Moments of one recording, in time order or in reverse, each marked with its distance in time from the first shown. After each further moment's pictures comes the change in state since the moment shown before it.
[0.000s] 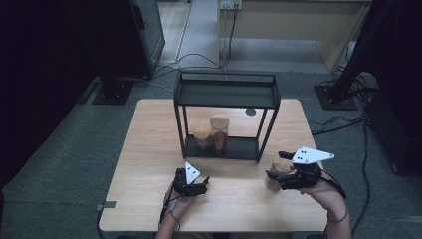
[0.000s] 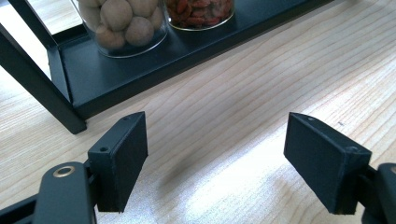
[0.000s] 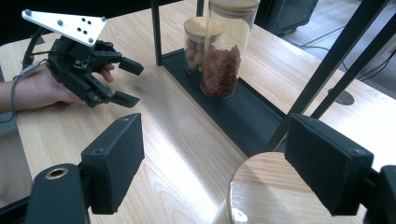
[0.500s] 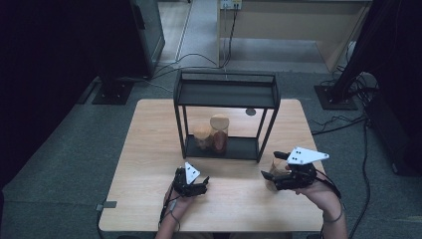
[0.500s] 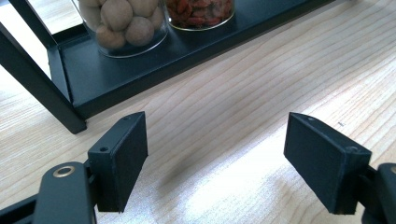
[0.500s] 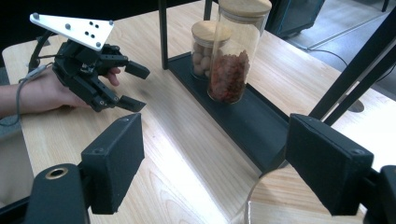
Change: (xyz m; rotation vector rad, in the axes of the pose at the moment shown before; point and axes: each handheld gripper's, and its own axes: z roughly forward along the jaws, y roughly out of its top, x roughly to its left) left arm 0.001 0.000 0.000 -0.003 -0.001 -0.005; right arm 0.005 0.004 0.009 -0.005 0.012 -0.012
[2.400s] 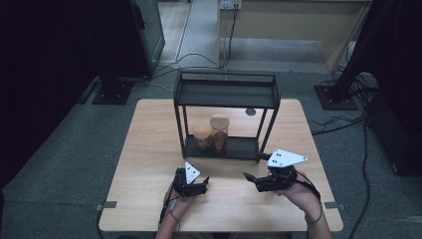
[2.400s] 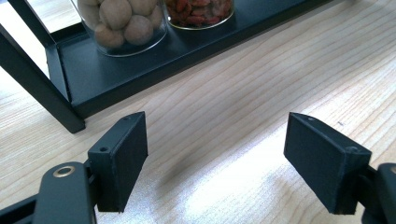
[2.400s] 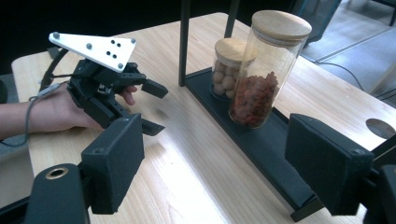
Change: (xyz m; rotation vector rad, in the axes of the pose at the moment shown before) left arm 0.001 0.001 0.000 0.004 -0.004 -0.003; right arm 0.027 0.009 0.034 -0.038 0.022 -0.021
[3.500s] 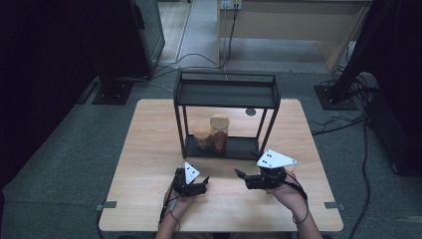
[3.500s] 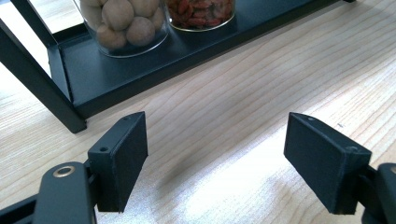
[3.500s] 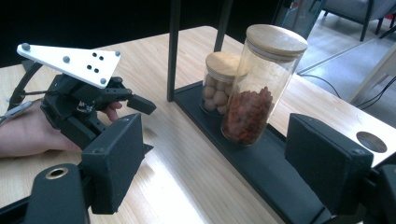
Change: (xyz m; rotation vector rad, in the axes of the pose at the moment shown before) left arm 0.000 -0.002 -0.001 -0.009 0.001 -0.009; right arm 0.022 -0.006 0.024 -0.051 -0.078 -0.007
